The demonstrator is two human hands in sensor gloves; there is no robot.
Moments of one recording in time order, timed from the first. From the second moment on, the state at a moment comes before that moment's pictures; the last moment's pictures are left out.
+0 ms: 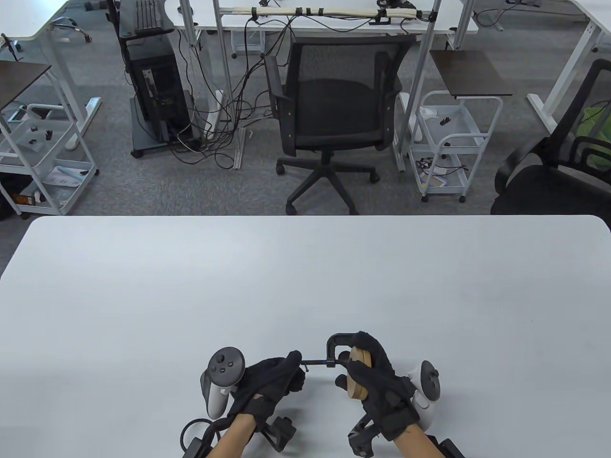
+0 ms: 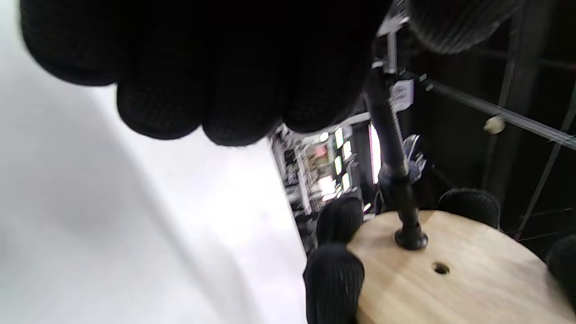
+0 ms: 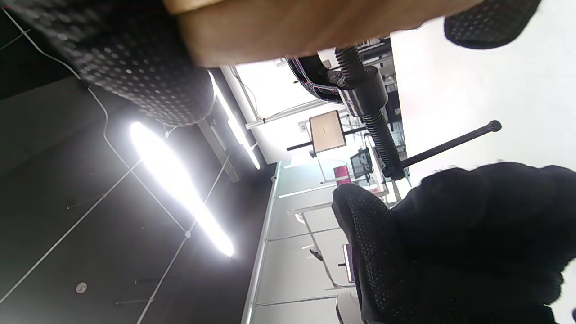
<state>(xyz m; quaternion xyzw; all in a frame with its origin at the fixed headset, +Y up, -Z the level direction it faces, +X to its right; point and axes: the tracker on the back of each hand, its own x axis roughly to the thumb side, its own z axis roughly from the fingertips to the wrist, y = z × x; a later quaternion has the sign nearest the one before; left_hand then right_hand) -0.139 -0.807 -0.326 -0.12 -0.09 0.60 0.78 0.144 -0.799 -0.312 0.12 0.08 0.57 0.81</state>
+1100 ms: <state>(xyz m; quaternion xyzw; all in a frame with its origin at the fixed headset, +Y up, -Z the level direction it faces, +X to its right) -0.128 -0.794 -0.325 0.00 -0.19 0.60 0.78 0.141 -0.799 -0.311 0.12 0.10 0.56 0.81</state>
